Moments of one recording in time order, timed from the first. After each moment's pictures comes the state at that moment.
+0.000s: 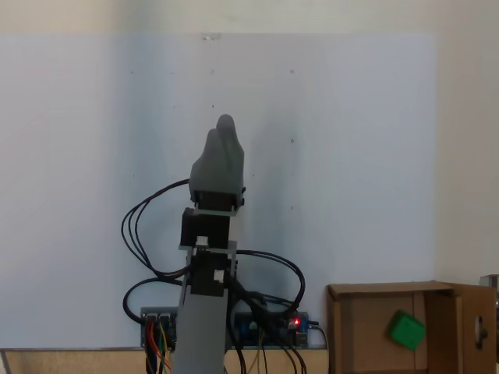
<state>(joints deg) 5.4 129.4 132.7 -46.3 -5.9</state>
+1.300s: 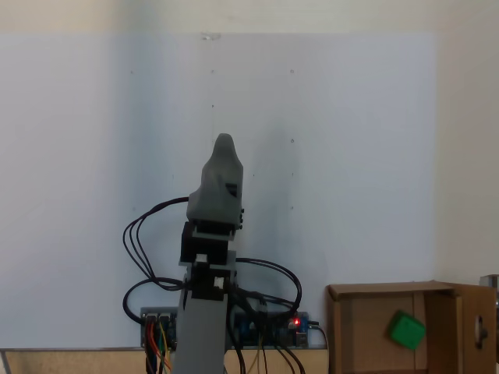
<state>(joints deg) 5.8 129.4 142.6 -68.8 -5.9</state>
